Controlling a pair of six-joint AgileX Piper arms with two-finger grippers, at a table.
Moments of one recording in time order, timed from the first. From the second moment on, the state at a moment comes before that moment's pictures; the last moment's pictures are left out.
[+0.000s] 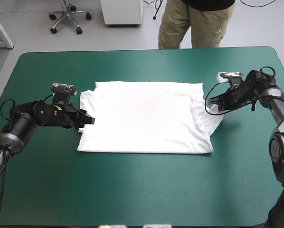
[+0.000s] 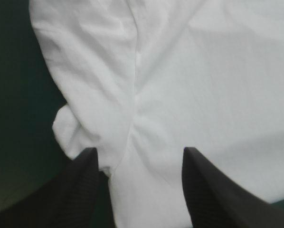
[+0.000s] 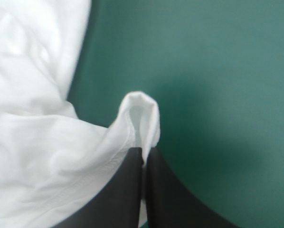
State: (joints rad) left arm -0.11 1.36 -1.04 -0.30 0.74 0.31; right arm -0.03 1.89 -1.47 0.31 0.88 -0.34
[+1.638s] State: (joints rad) left arm 0.14 1.58 -1.06 -0.52 0.65 0.36; right arm 0.31 1.78 -1.67 0.31 1.04 -0.33
